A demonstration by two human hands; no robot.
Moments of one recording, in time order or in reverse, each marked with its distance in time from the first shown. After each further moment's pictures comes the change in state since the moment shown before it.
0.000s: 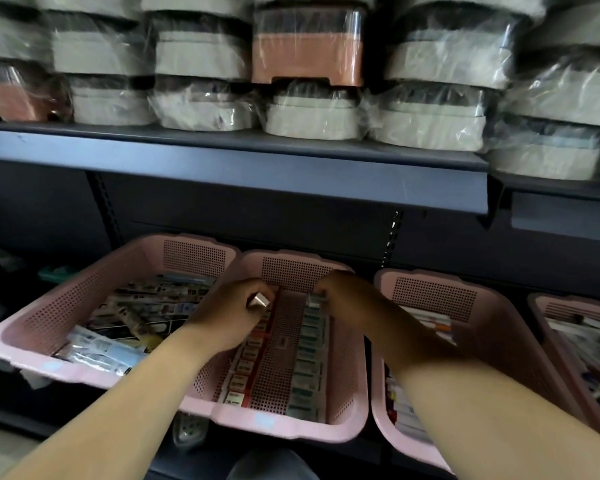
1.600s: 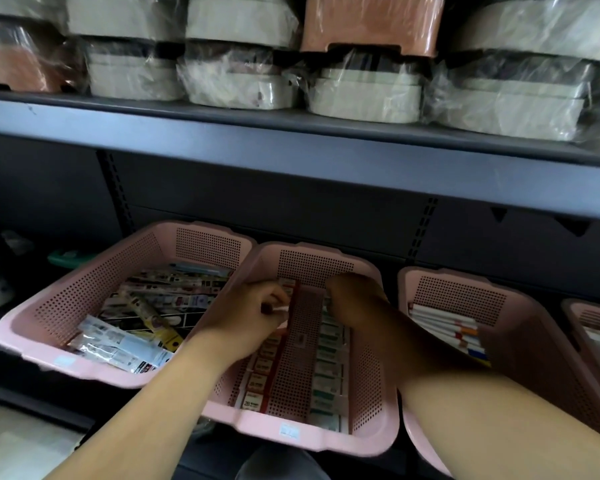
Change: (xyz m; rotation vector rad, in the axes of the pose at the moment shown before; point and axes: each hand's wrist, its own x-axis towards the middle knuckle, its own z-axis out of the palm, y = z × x) left_hand -0.017 0.001 -0.004 -0.089 -0.016 -0.092; right_hand 0.023 -0.025 0.022 -0.227 0.004 0.152
